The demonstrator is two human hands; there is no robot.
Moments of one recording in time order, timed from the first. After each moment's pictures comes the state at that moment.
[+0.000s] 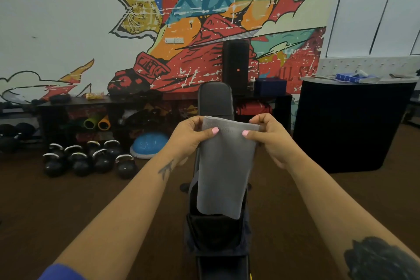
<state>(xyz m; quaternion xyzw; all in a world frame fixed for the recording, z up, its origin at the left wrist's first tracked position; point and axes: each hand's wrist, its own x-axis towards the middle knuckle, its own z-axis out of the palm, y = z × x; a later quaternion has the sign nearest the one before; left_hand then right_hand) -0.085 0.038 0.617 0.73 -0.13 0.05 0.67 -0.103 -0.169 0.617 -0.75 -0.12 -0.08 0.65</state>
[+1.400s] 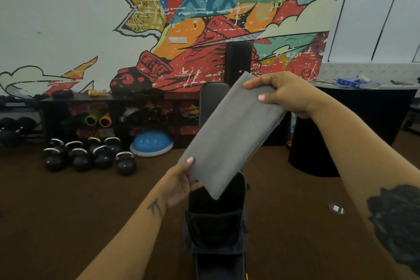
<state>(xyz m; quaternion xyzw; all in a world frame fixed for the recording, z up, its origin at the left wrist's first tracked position) -0.113 0.070 0.524 0.46 -0.07 -0.16 0.87 -0.116 -0.182 0.726 -0.89 -0.21 -0.09 0.39</state>
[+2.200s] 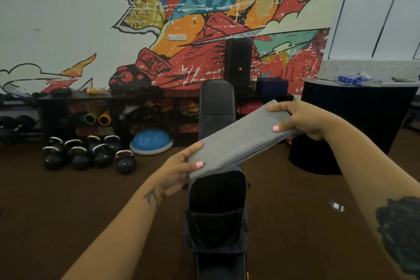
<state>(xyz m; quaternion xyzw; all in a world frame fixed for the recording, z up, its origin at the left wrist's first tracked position) -0.097 0.080 0.543 0.56 -0.10 -0.17 0.80 -0.097 -0.215 0.677 -0.89 -0.06 0.02 0.44</state>
